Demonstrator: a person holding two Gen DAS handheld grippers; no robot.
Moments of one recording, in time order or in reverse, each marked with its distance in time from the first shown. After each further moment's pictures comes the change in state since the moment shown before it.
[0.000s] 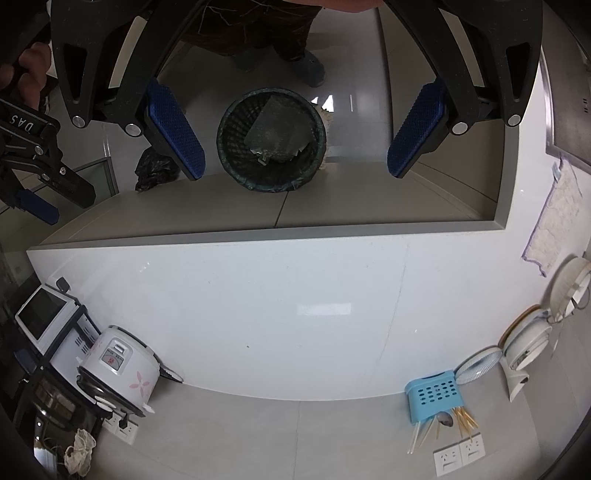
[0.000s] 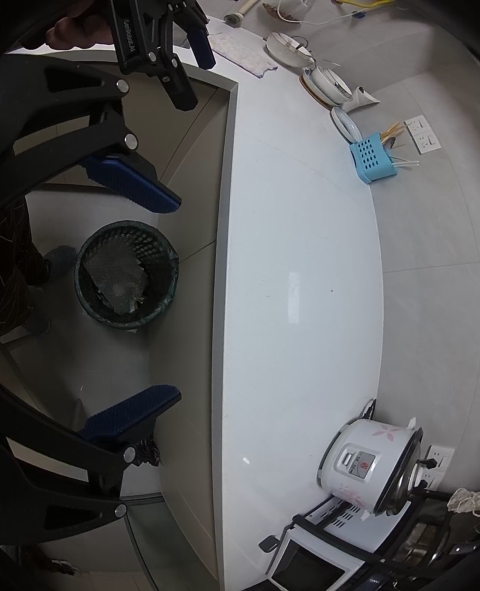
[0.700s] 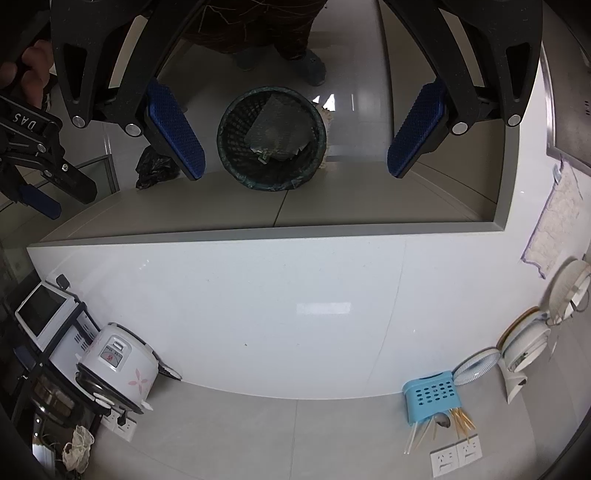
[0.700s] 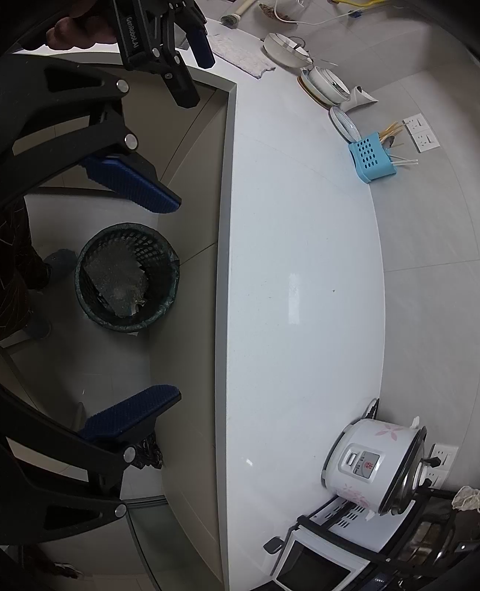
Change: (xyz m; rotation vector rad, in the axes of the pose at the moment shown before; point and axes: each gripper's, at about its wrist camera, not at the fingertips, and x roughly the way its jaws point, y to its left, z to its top) left arm 0.000 0.004 -0.001 -0.011 -0.003 0.003; right arm 0.002 -0.003 -0.002 0.009 0.003 0.010
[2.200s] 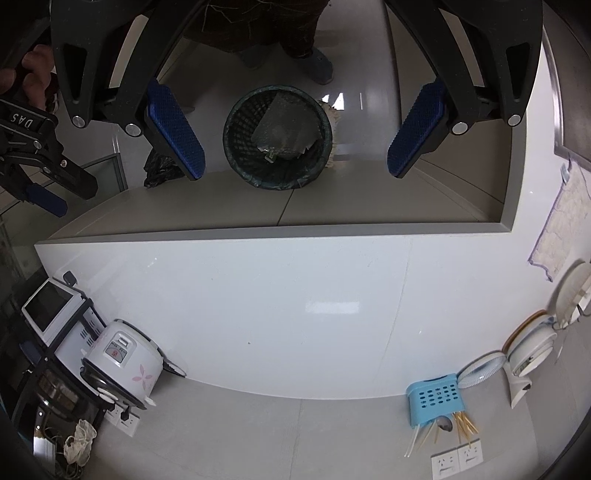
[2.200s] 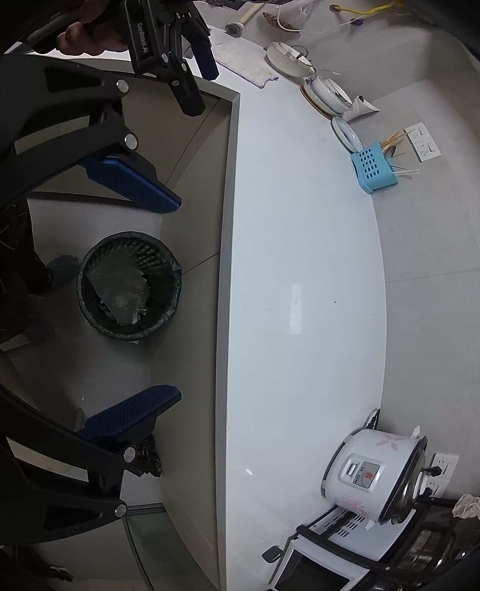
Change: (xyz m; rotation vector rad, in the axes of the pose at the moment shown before) left arm 0.001 0.005 -0.002 -0.018 -0.005 -0.038; right arm 0.000 0.005 -0.001 -0.010 0.010 0.038
